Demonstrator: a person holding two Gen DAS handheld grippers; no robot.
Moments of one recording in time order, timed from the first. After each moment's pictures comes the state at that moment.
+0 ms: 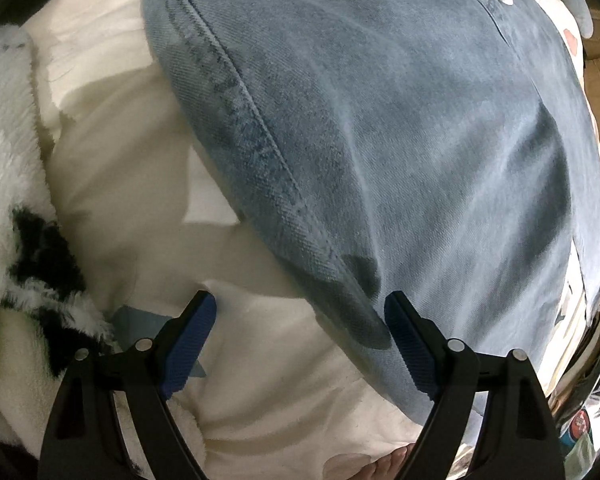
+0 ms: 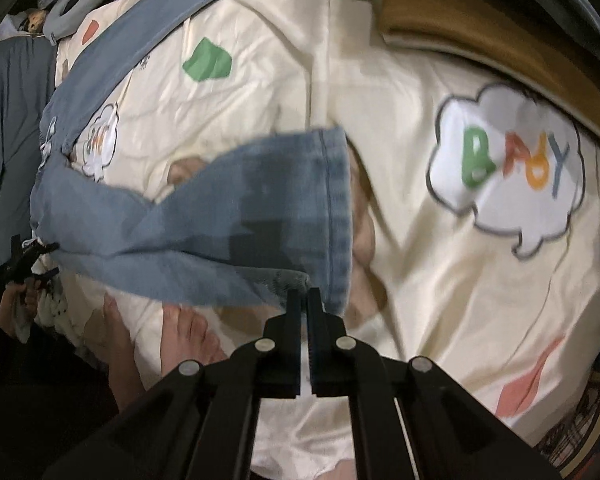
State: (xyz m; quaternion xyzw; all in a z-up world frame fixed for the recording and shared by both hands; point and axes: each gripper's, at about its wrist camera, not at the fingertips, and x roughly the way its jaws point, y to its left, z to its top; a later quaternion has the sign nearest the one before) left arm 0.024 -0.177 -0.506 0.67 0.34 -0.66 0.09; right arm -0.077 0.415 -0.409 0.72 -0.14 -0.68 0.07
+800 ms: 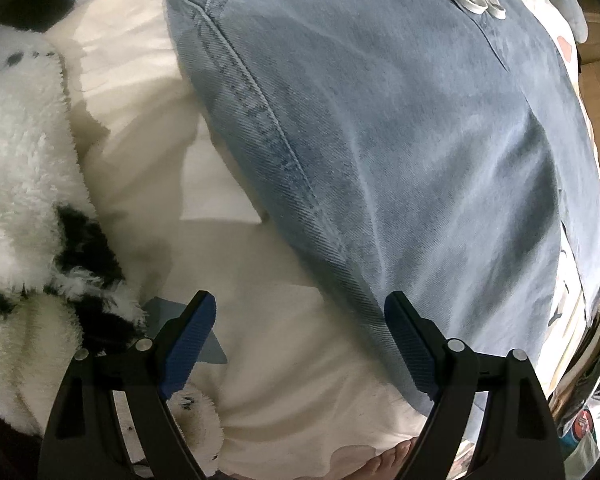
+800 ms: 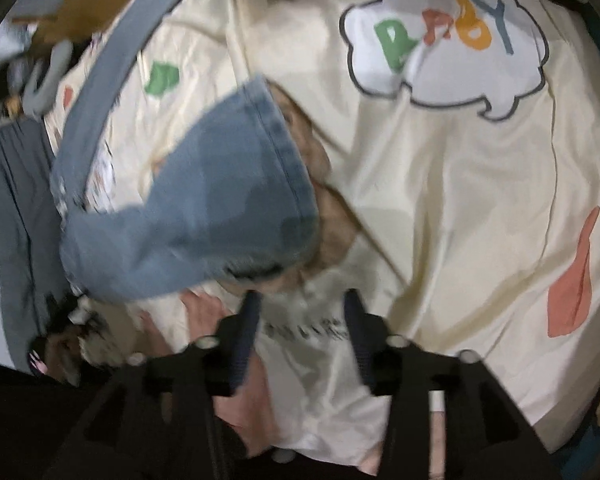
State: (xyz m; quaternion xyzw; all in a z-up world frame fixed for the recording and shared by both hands) left arm 0.061 -0.168 -0.495 0.66 0.33 -0.67 0.10; right arm -0.037 0.450 -0.429 0.71 -0.31 -0.64 0.03
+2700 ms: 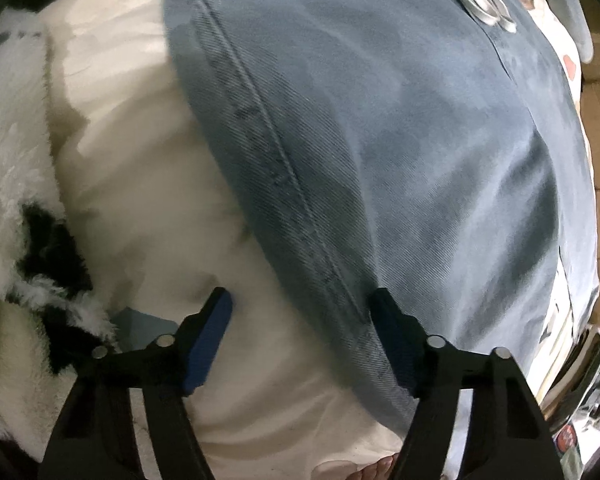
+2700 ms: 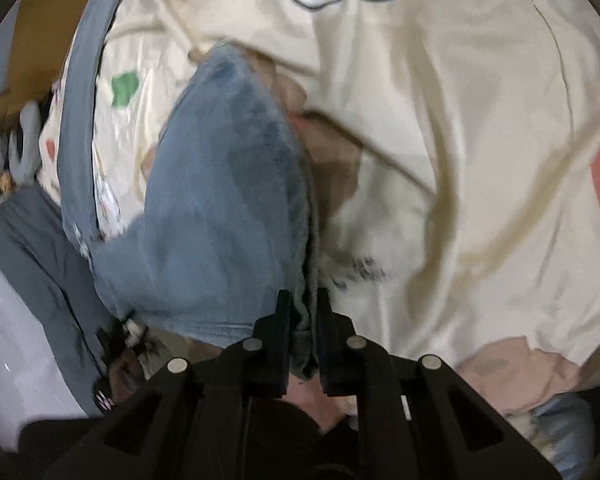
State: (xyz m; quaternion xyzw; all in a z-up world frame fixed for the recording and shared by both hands) left arm 0.083 -0.140 -0.533 0.63 0.38 -0.66 0.13; right arm -0.002 0.448 -0.445 0.75 -0.40 -0.53 -0.01
